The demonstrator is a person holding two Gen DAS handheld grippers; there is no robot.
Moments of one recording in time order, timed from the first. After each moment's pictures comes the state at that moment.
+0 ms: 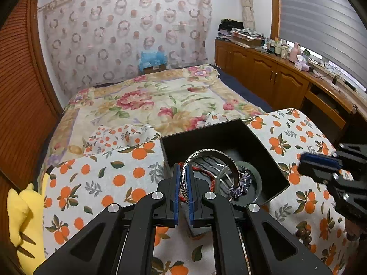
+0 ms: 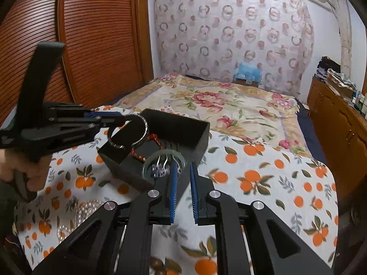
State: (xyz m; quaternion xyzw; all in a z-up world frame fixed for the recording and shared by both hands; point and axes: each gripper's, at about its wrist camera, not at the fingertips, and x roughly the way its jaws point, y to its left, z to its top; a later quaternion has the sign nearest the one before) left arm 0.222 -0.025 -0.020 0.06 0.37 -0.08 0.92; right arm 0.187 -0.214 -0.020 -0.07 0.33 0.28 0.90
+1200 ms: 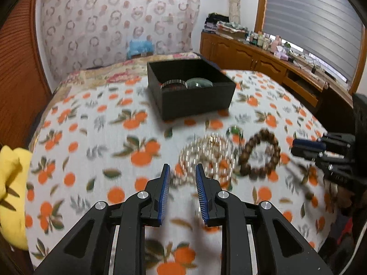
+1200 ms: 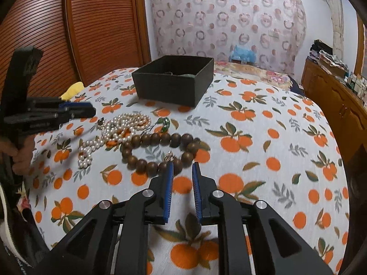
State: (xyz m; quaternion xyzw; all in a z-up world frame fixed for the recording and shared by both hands) left arm 0.070 -0.006 -0.067 0.03 0.40 -0.13 0.91; right arm 0.058 -0.246 -0.072 -0.07 0.37 0.26 0.89
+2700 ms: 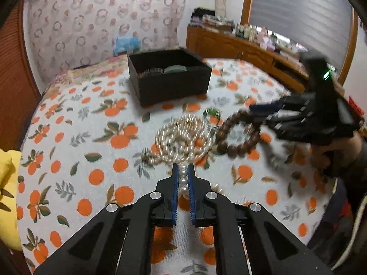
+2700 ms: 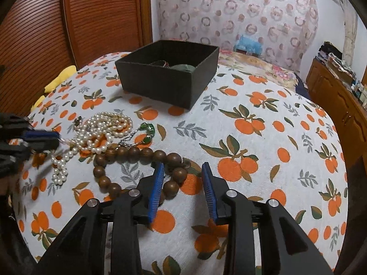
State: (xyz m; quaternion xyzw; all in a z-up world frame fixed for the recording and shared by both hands) left arm 0.047 -0.020 -0.066 0.04 0.40 -0.17 0.90; right arm 0.119 -0.224 -0.086 -0.12 0.41 0.26 0.87
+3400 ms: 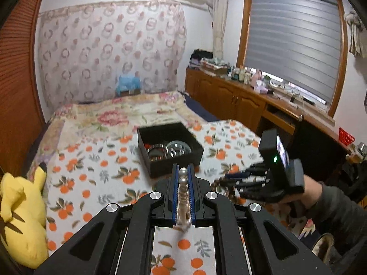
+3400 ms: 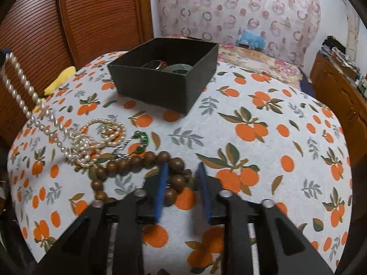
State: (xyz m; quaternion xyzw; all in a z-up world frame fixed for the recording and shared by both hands) left arm 0.037 -0.006 0.046 0.00 0.28 -0.18 0.94; right arm 0.138 -0.219 -0.085 -0.11 0.43 0.27 0.85
